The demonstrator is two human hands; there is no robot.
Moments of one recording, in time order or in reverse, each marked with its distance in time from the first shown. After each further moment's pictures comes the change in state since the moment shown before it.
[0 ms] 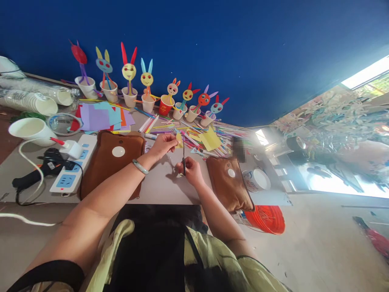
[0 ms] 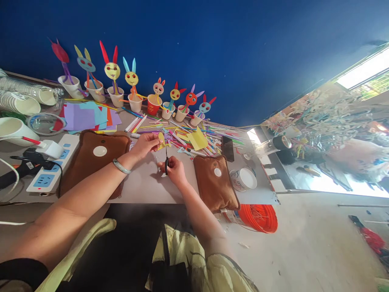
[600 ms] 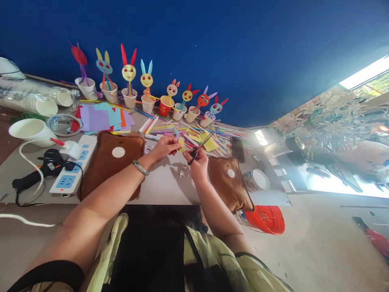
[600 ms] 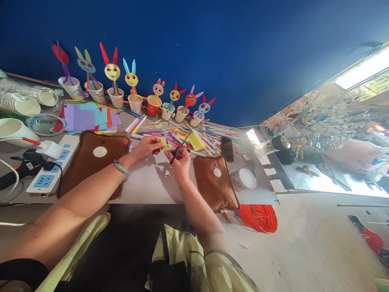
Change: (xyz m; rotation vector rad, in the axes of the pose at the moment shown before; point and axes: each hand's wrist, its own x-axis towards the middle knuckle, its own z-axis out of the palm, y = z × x) left_hand -0.002 -0.005 0.001 0.065 -0.115 0.043; right_hand 0.012 -0.028 0.000 0.103 0.321 -0.186
